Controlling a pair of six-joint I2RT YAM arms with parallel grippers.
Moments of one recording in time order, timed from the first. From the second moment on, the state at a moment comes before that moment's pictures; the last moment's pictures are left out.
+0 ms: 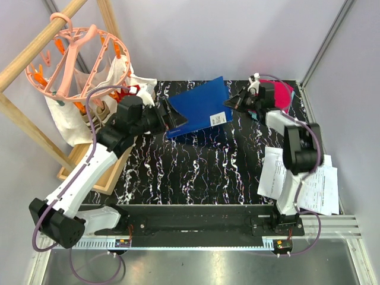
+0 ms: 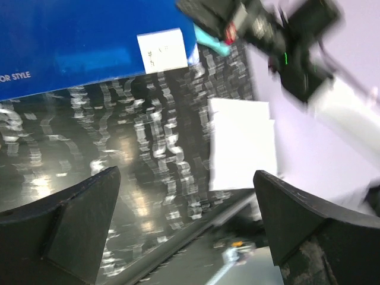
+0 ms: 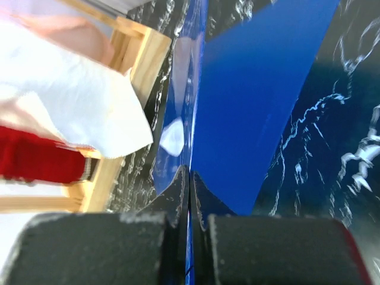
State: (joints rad) left arm -0.49 1.16 1.19 -0.46 0.27 -0.74; right arm 0.11 2.01 1.34 0.26 -0.69 0.69
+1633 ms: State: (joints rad) left arm -0.61 1.94 2.06 -1.11 -0.06 -1.39; right arm 0.62 1.05 0.39 0.47 -0.11 0.05
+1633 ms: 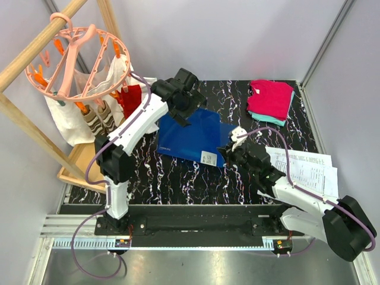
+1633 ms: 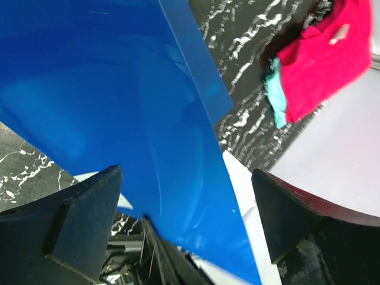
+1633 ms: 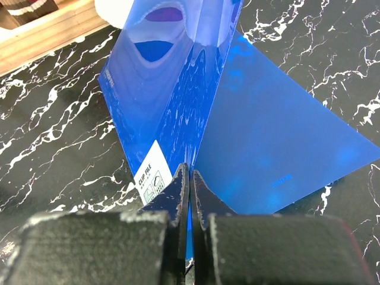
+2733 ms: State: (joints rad) left arm -0.69 1.32 1.15 -0.28 -0.01 -0.67; right arm 0.67 1.01 0.57 0.10 -0.01 0.30
